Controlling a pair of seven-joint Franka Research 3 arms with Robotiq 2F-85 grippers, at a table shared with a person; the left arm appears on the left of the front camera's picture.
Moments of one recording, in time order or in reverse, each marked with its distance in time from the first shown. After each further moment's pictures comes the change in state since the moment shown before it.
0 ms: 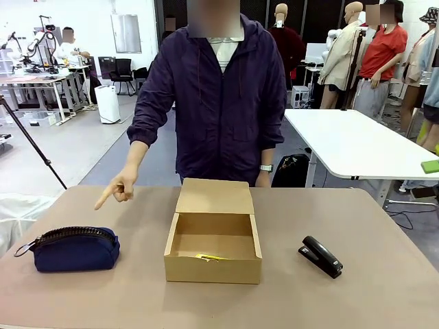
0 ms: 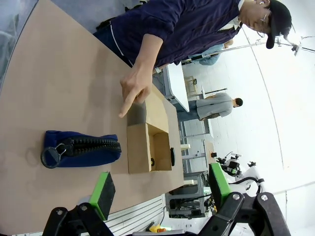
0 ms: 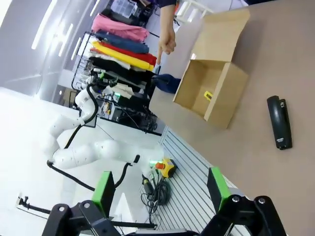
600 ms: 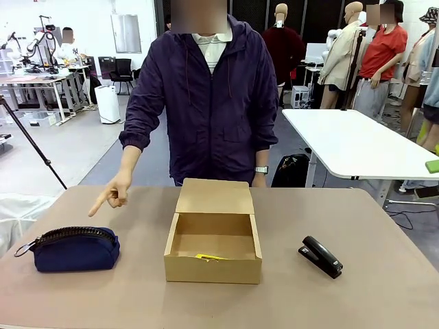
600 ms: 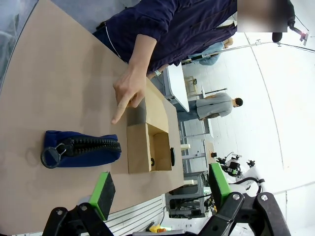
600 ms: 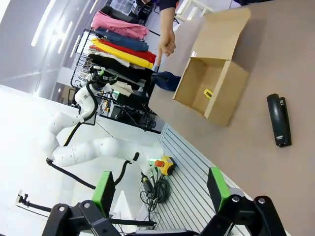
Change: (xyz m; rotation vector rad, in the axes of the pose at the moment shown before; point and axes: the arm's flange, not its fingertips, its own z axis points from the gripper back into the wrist) left arm 0.000 0.000 0.000 0.000 0.000 0.000; right arm -0.002 0.002 0.004 -0.005 0.005 0.003
